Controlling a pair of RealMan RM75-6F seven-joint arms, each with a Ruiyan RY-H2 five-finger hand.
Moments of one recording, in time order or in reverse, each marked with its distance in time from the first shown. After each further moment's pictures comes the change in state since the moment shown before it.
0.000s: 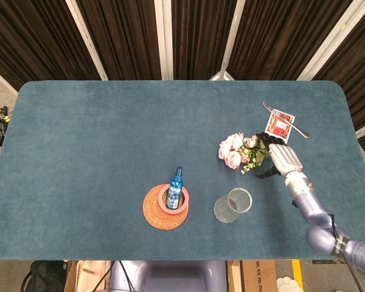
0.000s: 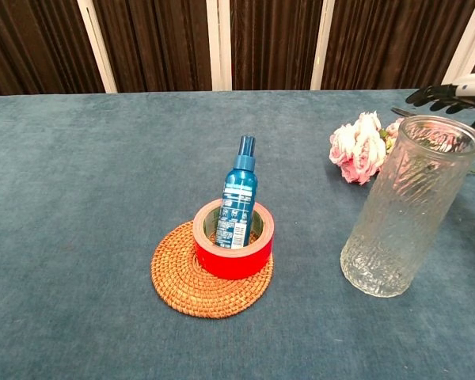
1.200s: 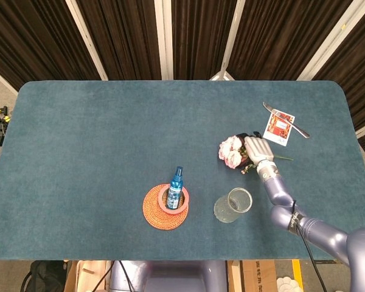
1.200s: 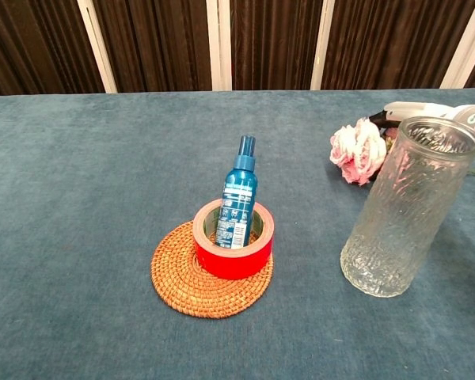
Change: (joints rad) left arm -0.008 -0.013 0.001 -0.014 -0.005 -0.016 0.061; right arm 0.179 -0.317 -0.015 0.393 0.105 -0.057 -0.060
